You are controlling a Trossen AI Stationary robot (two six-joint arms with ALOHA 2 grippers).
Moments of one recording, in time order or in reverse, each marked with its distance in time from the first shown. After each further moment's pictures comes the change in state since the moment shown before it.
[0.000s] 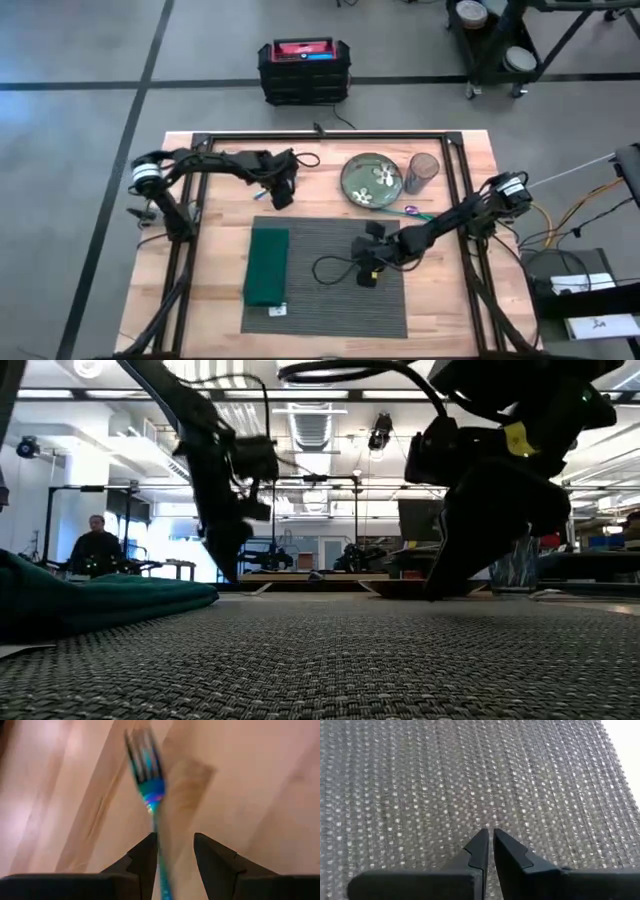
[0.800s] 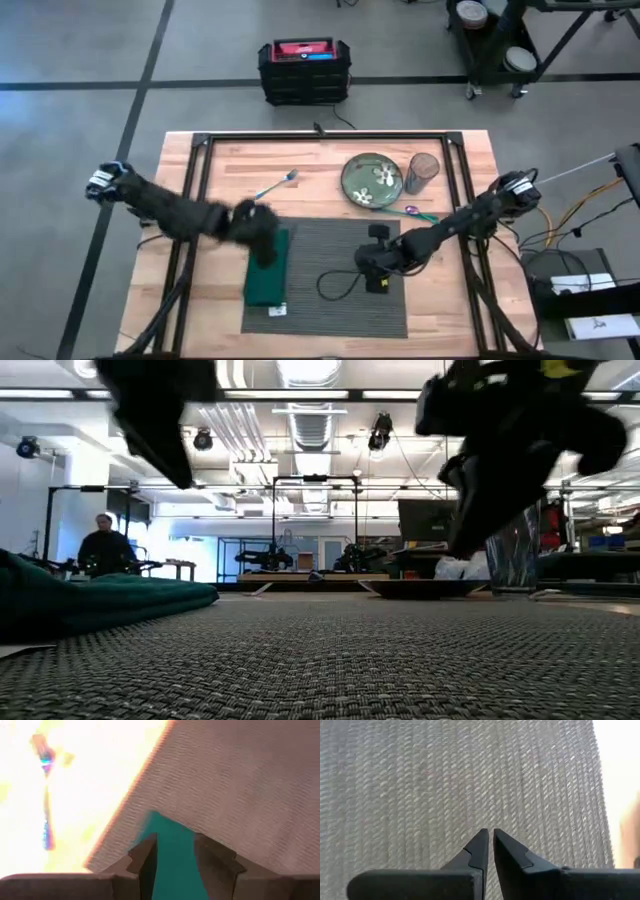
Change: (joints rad) left arm -0.596 -0.404 0.017 -0.274 -0.119 -0.632; right arm 0.030 -0.063 0.146 -0.313 0.000 -0.088
